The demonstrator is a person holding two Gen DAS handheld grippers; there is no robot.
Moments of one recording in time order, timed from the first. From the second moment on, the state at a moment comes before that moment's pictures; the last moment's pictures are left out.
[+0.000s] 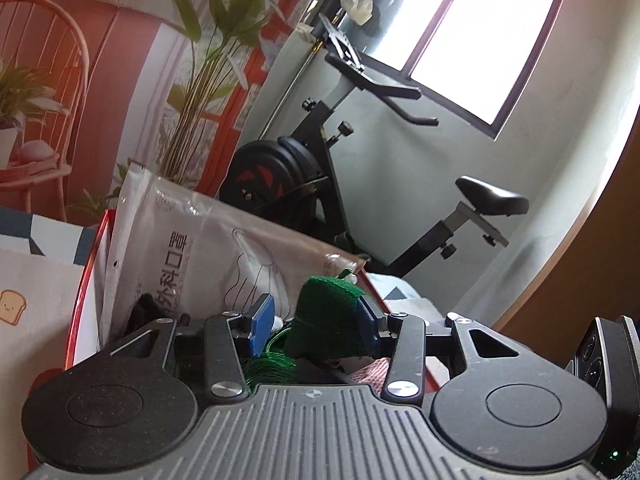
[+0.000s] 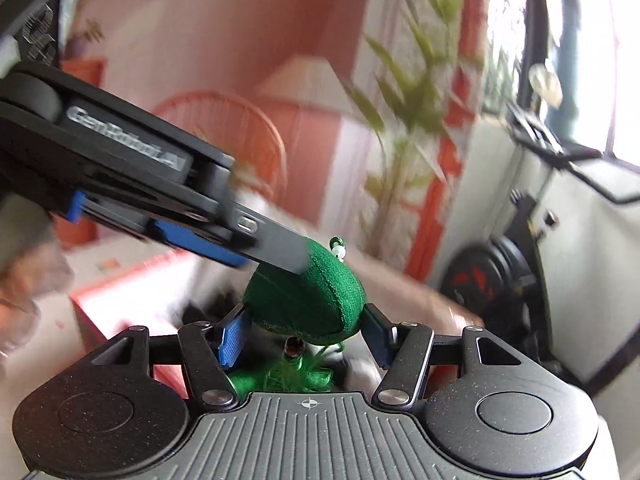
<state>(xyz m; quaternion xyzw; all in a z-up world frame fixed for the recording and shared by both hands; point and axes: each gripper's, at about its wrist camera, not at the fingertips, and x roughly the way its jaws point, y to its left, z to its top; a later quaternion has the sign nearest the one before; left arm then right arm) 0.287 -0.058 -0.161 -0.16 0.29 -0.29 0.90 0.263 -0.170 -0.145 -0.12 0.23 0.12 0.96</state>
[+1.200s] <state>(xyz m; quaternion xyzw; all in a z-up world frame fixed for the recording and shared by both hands) 0.210 0.006 -0.079 -0.02 0.25 -0.09 0.96 0.183 -0.221 -0.086 0.06 0.27 -0.02 0.96</state>
